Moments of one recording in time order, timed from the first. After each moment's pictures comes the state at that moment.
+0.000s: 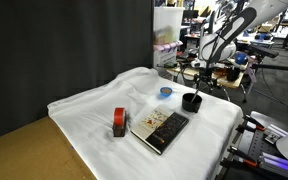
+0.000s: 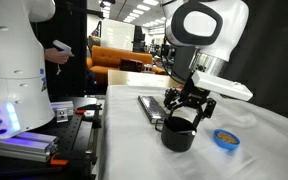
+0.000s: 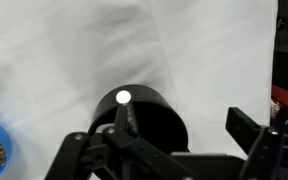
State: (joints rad) arm -0.13 0.25 -0.13 -2.35 0.04 2.48 -1.68
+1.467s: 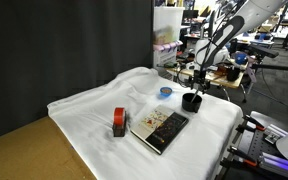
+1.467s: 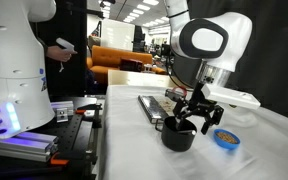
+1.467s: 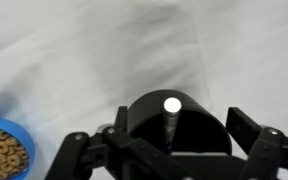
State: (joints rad) arm -0.16 0.37 -0.09 -2.25 0.03 2.55 -1.68
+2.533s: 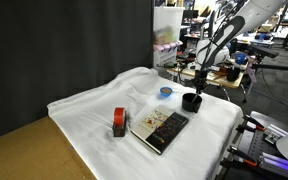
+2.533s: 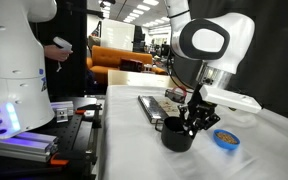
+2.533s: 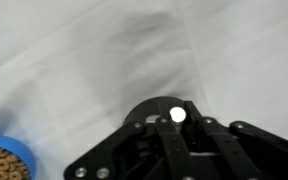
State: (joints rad) arm -0.18 0.37 -0.09 -2.26 0.02 2.54 -1.64
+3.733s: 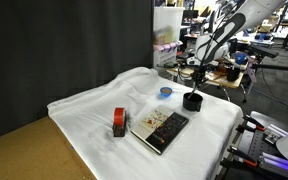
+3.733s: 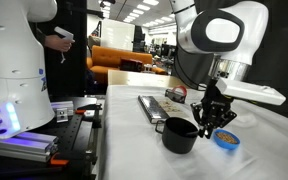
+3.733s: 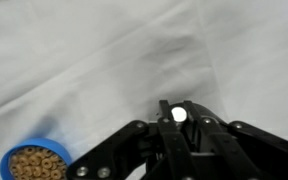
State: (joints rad) arm -0.19 0.37 -0.10 -2.19 -0.05 2.54 -1.61
